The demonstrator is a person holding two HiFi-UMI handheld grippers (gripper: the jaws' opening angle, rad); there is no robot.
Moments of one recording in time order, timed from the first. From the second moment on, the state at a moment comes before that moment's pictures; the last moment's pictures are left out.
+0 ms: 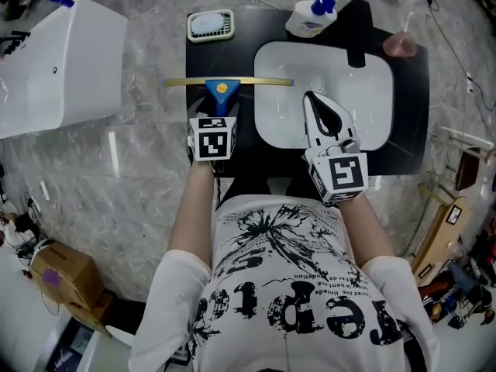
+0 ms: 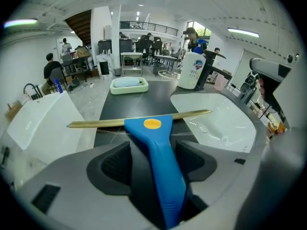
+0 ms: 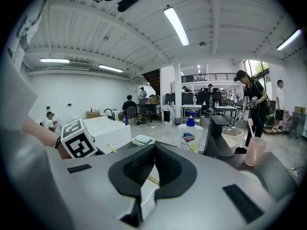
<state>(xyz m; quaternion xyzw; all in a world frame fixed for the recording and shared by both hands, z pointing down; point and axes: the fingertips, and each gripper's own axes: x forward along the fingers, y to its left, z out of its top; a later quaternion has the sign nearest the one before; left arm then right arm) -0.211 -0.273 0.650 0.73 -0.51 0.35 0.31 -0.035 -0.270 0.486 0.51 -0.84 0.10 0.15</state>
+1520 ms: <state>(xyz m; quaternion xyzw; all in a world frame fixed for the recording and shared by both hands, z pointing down) -0.211 -0.289 0.401 0.79 -0.59 0.15 0.09 -0.019 -0.251 0.381 0.54 -0.84 0.02 0.09</state>
